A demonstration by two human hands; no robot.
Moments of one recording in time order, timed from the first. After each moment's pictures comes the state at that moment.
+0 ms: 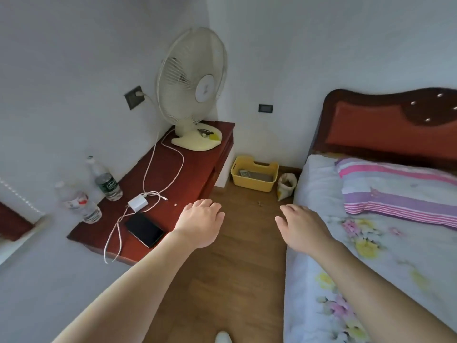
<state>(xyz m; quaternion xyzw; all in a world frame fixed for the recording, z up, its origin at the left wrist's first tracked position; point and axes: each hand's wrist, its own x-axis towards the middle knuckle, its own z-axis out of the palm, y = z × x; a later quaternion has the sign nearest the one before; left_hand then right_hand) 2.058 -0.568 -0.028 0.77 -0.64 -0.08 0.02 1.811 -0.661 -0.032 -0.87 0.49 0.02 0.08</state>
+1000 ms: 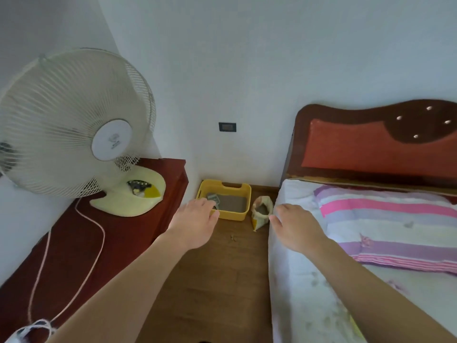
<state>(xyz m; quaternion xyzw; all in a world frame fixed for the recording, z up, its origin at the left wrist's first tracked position) 2.062 -1.007 -0.029 0.72 -0.68 -0.11 0.02 1.808 -1.070 -0.042 -0.84 0.53 -0.01 0.11</state>
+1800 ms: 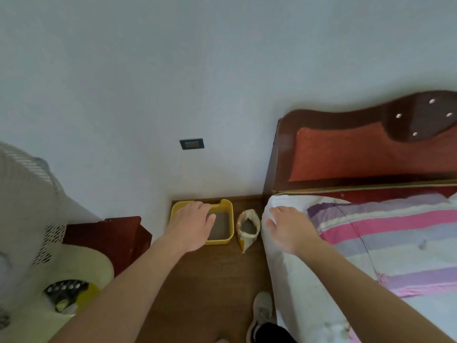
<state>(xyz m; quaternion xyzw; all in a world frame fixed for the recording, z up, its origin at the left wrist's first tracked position) 2.107 -1.339 -0.094 0.67 -0.73 -0.15 -0.02 1.850 -1.350 -0.089 -0.78 0.61 0.05 0.16</state>
